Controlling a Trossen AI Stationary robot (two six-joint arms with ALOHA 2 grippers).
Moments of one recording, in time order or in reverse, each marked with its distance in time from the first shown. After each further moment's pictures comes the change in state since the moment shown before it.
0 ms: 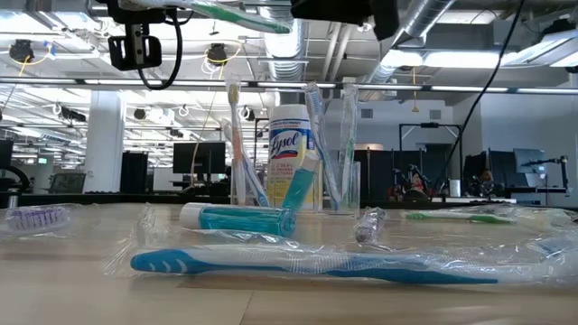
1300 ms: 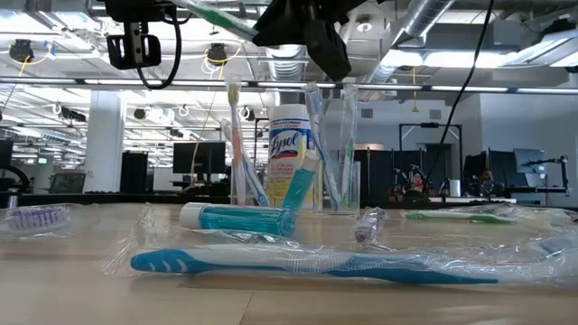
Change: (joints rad) left arm -0.001 0.000 0.000 0.002 0.024 0.001; right arm 0.016 0.279 0.231 -0.053 0.256 -0.265
